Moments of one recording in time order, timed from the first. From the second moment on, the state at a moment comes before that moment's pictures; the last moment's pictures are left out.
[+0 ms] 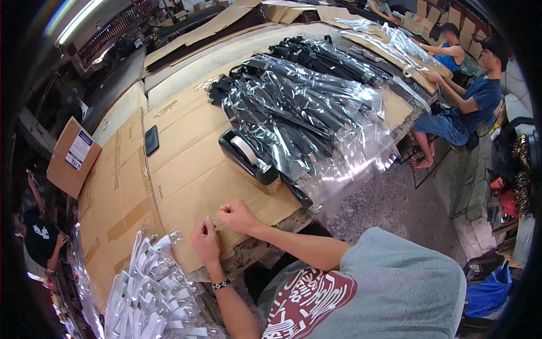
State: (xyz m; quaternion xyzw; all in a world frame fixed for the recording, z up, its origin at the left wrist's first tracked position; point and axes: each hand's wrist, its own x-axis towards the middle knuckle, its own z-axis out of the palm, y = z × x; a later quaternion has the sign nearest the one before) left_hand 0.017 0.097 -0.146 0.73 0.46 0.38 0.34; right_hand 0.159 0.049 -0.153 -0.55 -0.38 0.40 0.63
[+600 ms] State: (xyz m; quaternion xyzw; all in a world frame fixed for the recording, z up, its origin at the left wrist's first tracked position) left_hand 0.019 0.098 -0.163 0.69 0.45 0.41 0.39; right_hand 0.173 0.016 -0.046 -0.50 -0.48 0.38 0.61
